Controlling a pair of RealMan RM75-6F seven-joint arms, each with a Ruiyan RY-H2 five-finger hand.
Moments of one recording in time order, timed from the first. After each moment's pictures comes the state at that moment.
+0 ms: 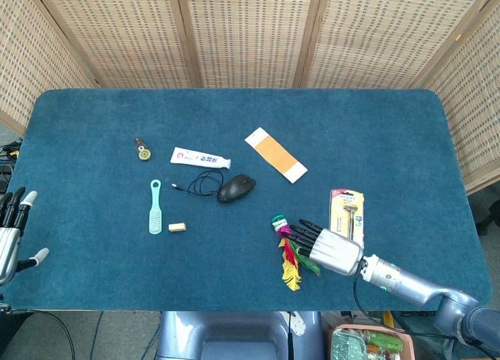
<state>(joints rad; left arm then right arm) -0.10 -1.11 -0.08 -1.65 1.44 1.48 0.24 0.64 -1.41 -0.07 -1.09 -2.14 1.21 0.07</state>
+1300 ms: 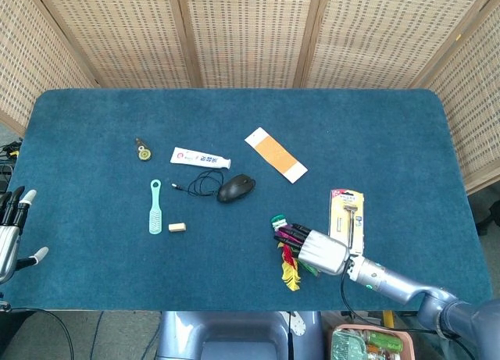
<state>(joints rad) -0.11 -1.10 -0.08 -1.66 1.42 1.47 0.24 0.69 -1.54 -0.15 -0.98 -2.05 1.26 0.11</state>
